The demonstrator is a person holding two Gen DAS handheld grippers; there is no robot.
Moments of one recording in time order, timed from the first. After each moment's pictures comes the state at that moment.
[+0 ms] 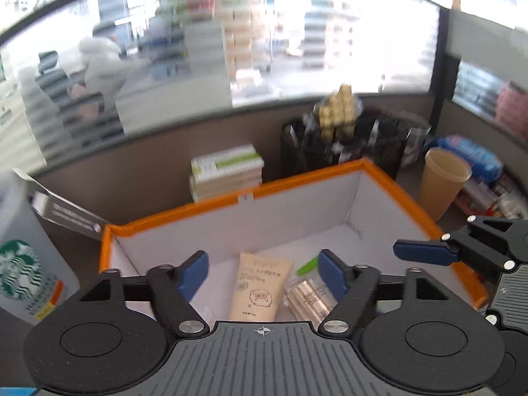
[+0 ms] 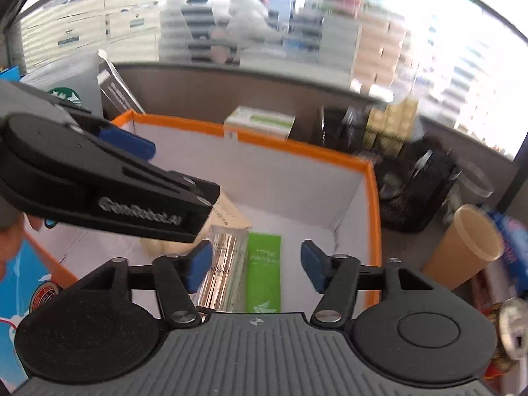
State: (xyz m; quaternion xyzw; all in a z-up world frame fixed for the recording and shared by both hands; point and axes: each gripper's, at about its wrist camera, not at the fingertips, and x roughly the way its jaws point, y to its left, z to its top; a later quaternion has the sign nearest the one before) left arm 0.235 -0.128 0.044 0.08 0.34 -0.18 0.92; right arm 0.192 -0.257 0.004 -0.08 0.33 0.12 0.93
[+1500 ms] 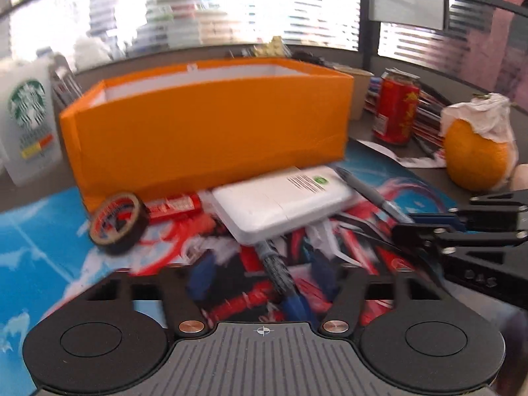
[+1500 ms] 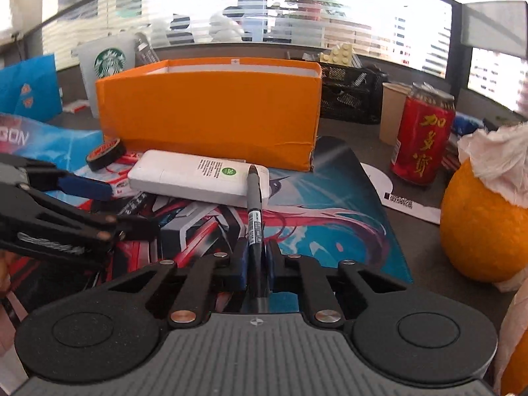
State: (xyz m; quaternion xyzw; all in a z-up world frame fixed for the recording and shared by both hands) left arm 0.030 -0.109 -0.071 0.07 0.30 -0.21 0.93; right arm -0.020 -0.297 -0.084 -0.03 0.29 0.09 0.95
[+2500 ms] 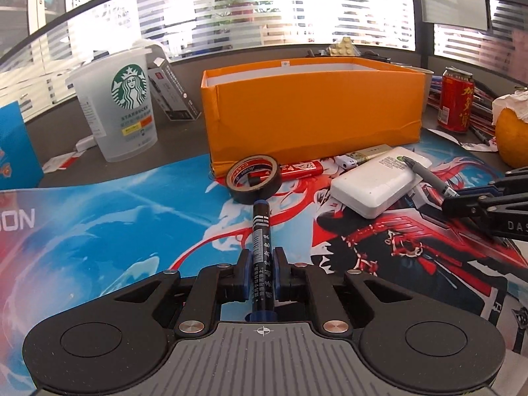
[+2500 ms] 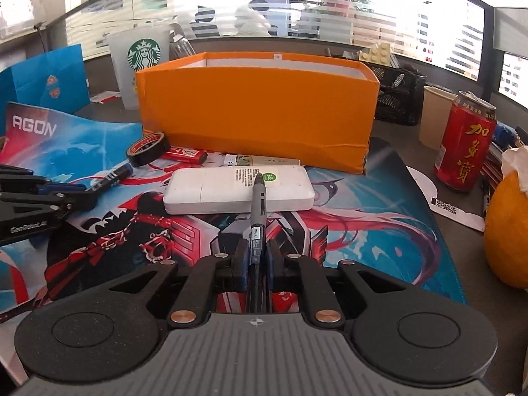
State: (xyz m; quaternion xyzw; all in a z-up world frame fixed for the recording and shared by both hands) left arm -0.008 -0.030 -0.067 0.10 0.30 -0.11 0.94; right arm -0.022 -0.258 -0.079 -0.04 0.30 0.13 0.94
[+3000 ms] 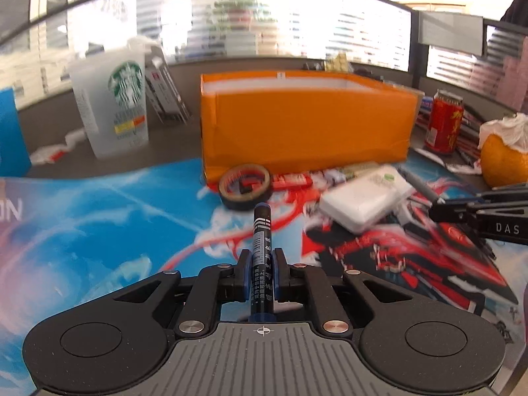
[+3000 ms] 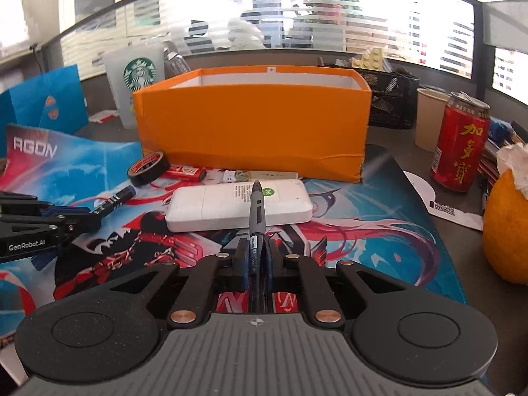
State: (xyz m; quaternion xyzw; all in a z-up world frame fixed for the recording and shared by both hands) left arm -0.010 -0.019 -0.055 0.05 0.28 -0.14 0.95; right arm -0.022 -0.266 -0.072 0.00 0.29 0.13 0.95
